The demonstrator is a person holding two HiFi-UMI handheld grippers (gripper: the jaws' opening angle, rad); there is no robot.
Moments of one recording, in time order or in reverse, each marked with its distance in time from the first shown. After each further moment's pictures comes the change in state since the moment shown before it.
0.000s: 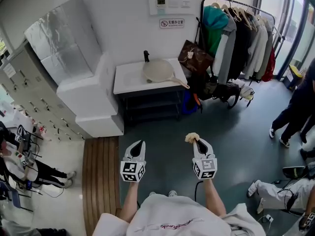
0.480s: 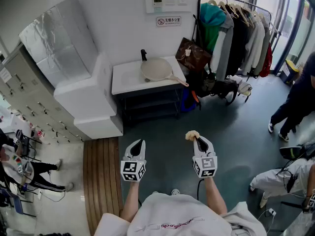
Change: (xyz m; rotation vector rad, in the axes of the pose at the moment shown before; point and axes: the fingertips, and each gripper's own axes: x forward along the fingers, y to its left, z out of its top) left arm 0.005 0.027 -0.001 0.000 -0.008 -0.021; right arm 0.016 0.017 0.005 -0.047 -0.003 -0.035
